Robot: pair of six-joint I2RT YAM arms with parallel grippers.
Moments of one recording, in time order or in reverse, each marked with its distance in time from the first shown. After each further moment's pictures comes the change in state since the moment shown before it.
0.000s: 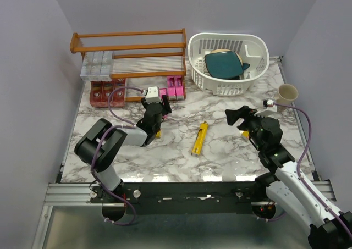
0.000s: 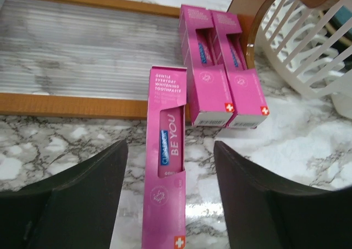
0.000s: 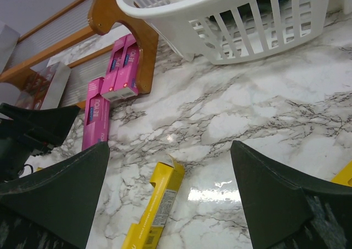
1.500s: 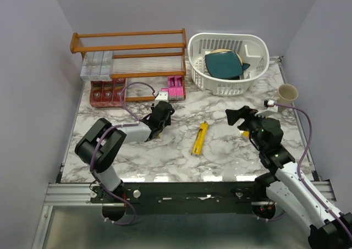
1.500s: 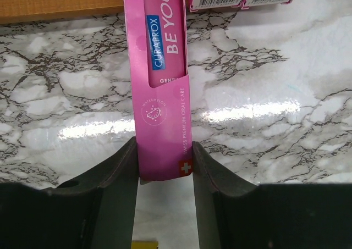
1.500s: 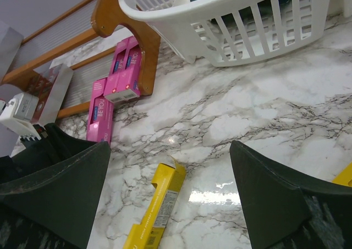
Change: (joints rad) left arm -0.042 -0.011 0.126 -0.594 0.134 -0.062; right arm 0.000 -0.013 -0.001 0.000 0.000 0.000
